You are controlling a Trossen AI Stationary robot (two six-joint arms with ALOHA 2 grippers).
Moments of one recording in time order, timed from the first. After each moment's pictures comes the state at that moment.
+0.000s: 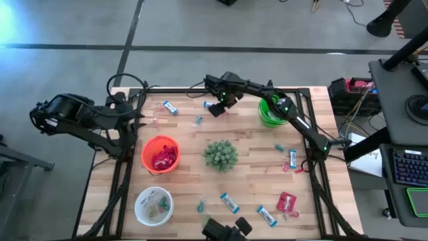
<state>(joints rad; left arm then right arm) -0.25 0.88 1.44 -1.44 -0.49 -0.32 -0.53 2.54 2.35 -1.33 -0.06 0.33</state>
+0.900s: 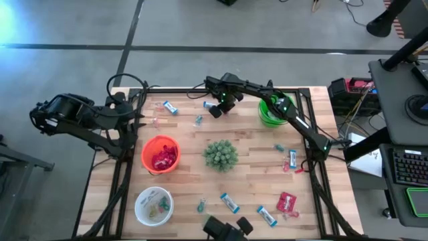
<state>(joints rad) -0.25 0.88 1.44 -1.44 -0.49 -0.32 -0.54 2.58 2.34 -1.34 -0.09 0.32</state>
